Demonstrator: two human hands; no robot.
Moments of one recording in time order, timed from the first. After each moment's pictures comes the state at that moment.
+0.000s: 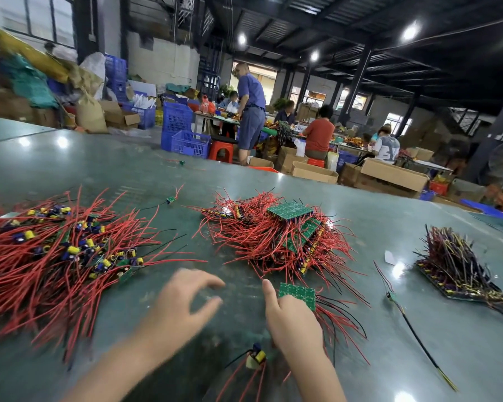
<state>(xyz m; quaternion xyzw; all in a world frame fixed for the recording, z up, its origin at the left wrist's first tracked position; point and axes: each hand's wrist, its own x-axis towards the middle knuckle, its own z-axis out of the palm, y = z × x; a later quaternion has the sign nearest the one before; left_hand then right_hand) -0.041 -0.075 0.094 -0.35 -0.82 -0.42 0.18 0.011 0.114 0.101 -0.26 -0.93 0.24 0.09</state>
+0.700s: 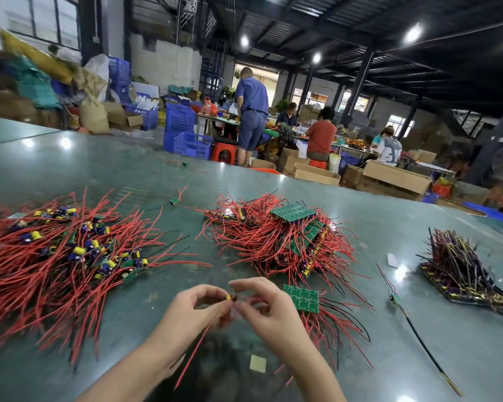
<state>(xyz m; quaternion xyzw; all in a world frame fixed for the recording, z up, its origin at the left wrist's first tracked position) -0.035 -0.053 0.086 -0.10 -0.63 -0.76 -0.14 0.007 0.097 0.103 0.07 -0.87 0.45 0.18</state>
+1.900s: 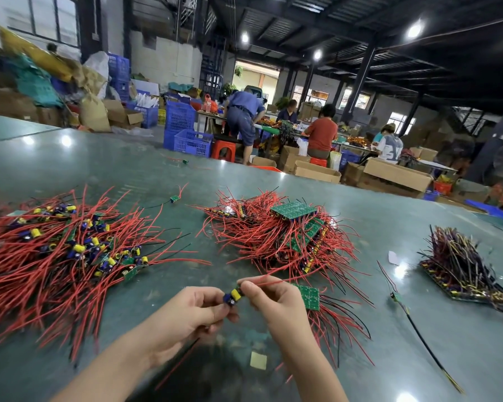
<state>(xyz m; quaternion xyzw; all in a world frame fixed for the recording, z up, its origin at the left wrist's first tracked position) -0.037 -0.069 0.099 -0.20 -0.58 -0.72 -0.32 0.015 0.085 0.121 -0.02 -0.77 0.62 0.17</state>
